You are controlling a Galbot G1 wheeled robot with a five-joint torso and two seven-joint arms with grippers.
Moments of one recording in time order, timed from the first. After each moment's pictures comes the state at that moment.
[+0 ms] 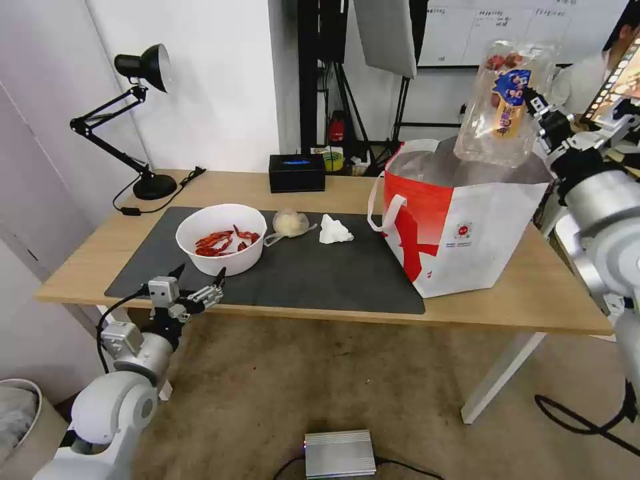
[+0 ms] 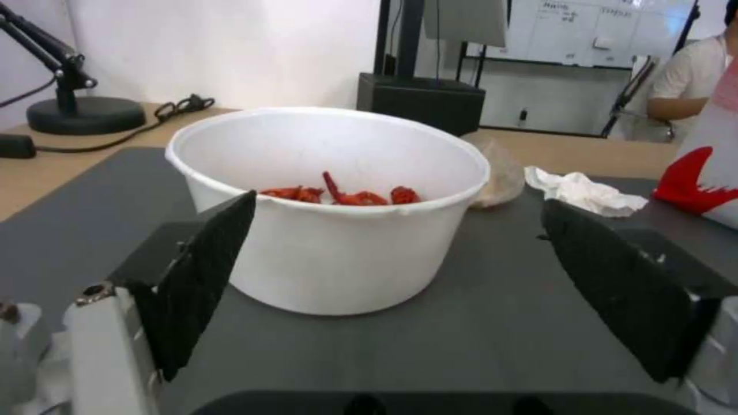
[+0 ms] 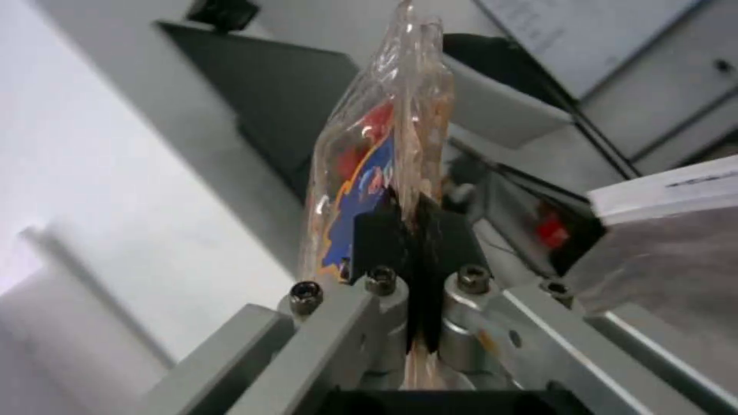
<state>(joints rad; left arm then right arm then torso) 1.38 -1.17 -0.65 -2.06 -0.51 0.19 0.07 -0.68 0.90 0.61 2.01 1.60 -0.22 0.50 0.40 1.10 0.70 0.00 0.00</state>
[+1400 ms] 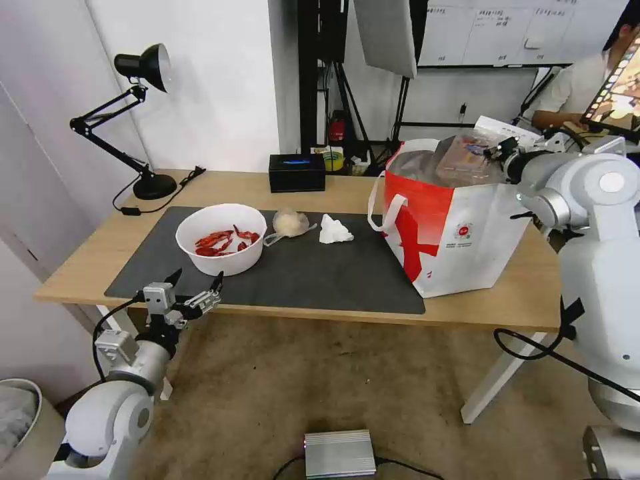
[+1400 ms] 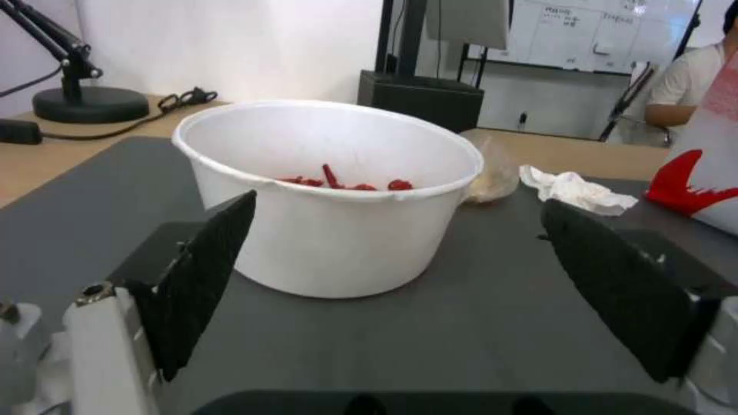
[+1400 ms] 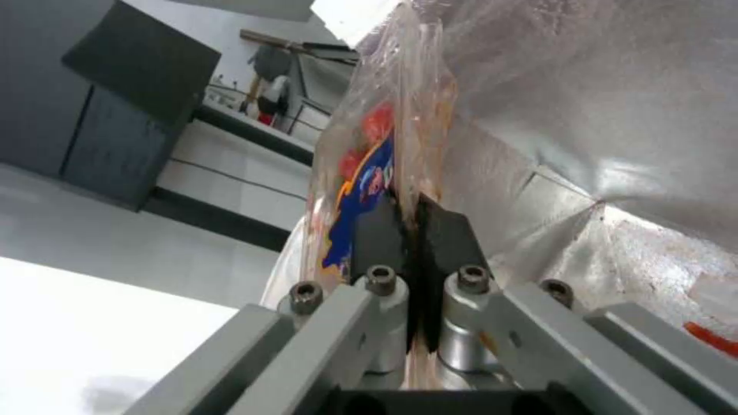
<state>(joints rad) 1.42 -1.20 -0.67 -2.08 -0.51 0.19 0.09 -0.45 1.04 0.47 1.75 1.77 -0.31 1.00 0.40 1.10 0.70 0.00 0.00</state>
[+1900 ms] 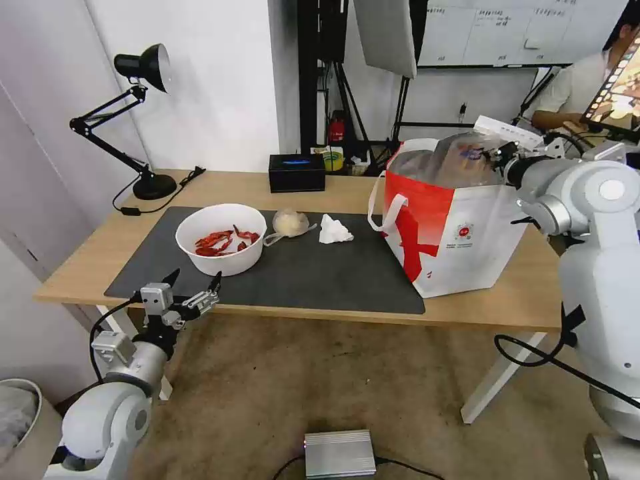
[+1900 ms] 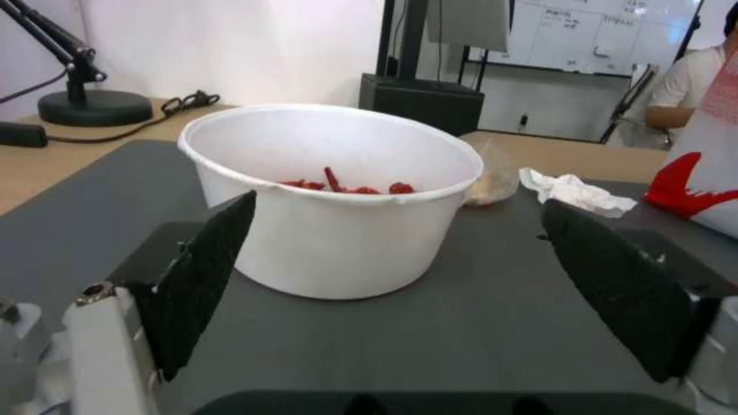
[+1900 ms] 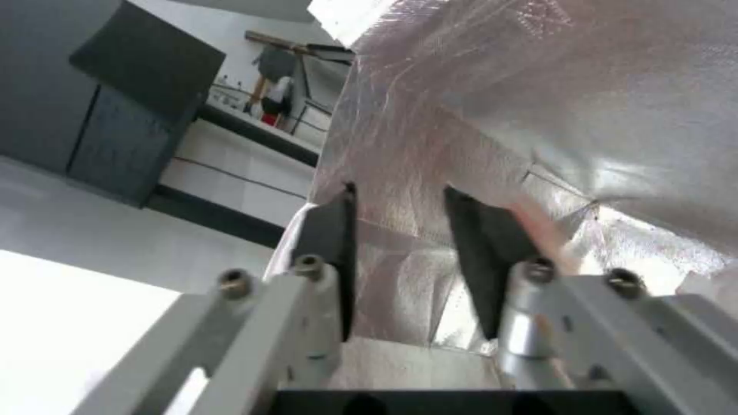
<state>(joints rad) 1.43 -1.20 -0.68 -2.10 -0.51 0.19 0.09 -0.48 1.03 0.49 1.78 1.76 -0.32 0.98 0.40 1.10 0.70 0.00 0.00</state>
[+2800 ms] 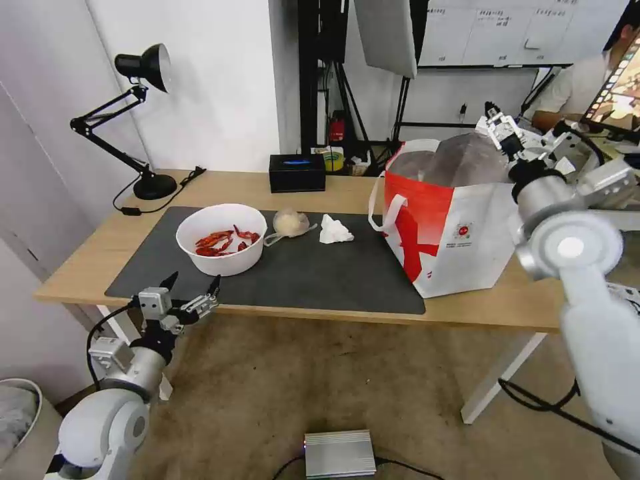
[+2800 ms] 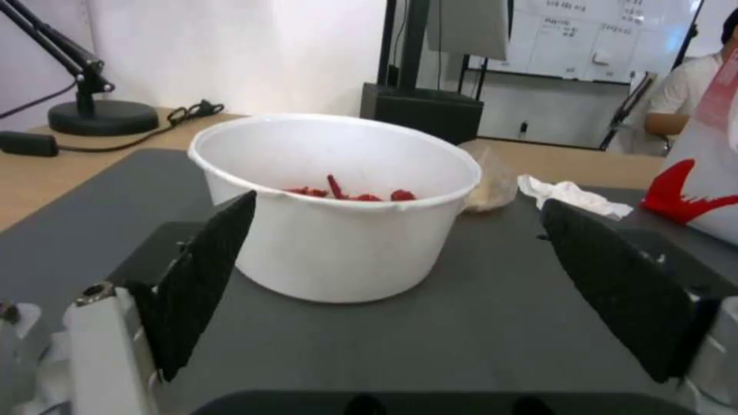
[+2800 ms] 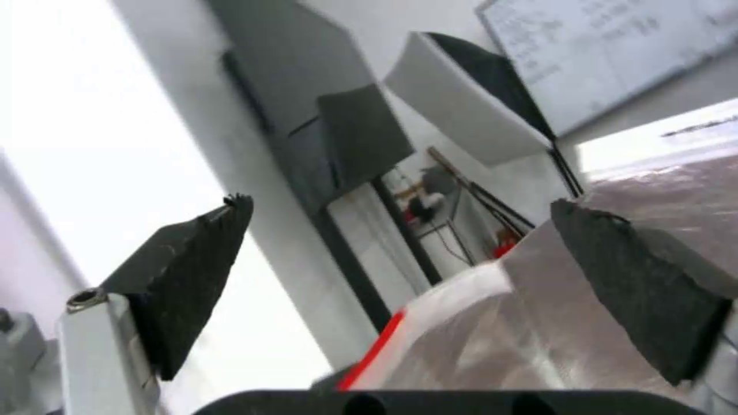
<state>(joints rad) 1.46 -1.22 -0.71 -2.11 -0.50 0.17 0.11 -0.81 0.99 0.47 2.02 1.16 -0.13 0.34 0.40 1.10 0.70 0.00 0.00</state>
